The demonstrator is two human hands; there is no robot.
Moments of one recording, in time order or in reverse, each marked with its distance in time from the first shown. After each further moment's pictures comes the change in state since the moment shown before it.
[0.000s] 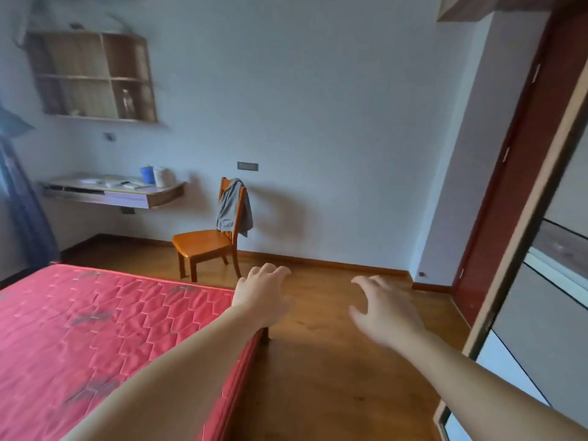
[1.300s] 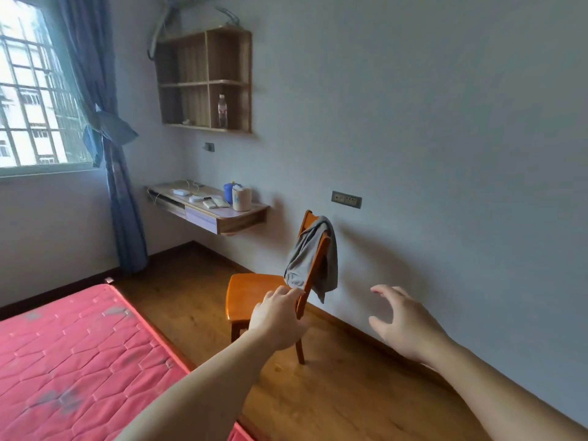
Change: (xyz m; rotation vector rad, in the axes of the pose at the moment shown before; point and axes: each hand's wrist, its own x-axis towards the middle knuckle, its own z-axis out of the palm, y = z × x) left_hand 0.710 -0.313 0.150 -0.019 0.255 -0.476; right_hand 0.852 0.012 0.247 0.298 -0.252 -0.391
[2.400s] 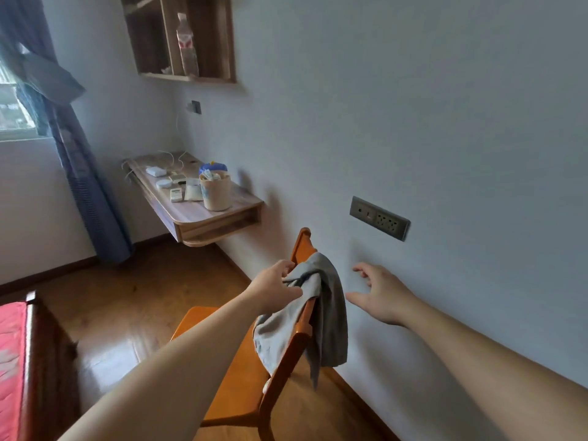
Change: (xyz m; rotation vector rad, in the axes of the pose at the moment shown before) left_hand 0.673 -0.059 0.247 -0.311 -0.207 -0.379; right_hand 0.751 0.245 0.097 0.126 -0.339 -0.083
